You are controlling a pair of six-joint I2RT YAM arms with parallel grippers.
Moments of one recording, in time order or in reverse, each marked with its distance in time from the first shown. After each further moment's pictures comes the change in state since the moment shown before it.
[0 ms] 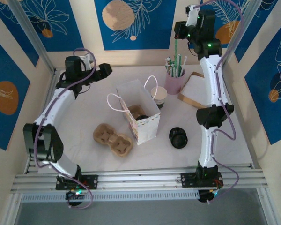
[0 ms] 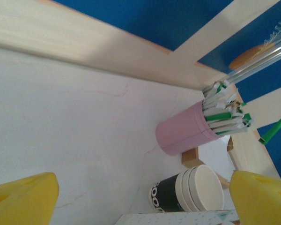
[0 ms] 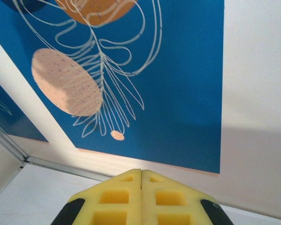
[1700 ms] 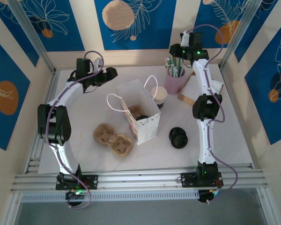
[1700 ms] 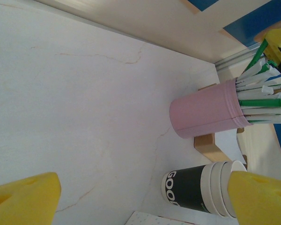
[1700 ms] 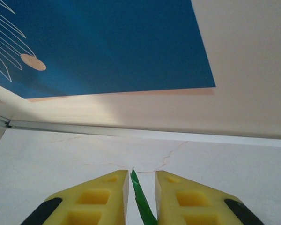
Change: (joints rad) left arm -0.004 0.307 0.115 0.008 0.118 0.000; right arm -0.082 0.374 0.024 0.019 -0.161 0.100
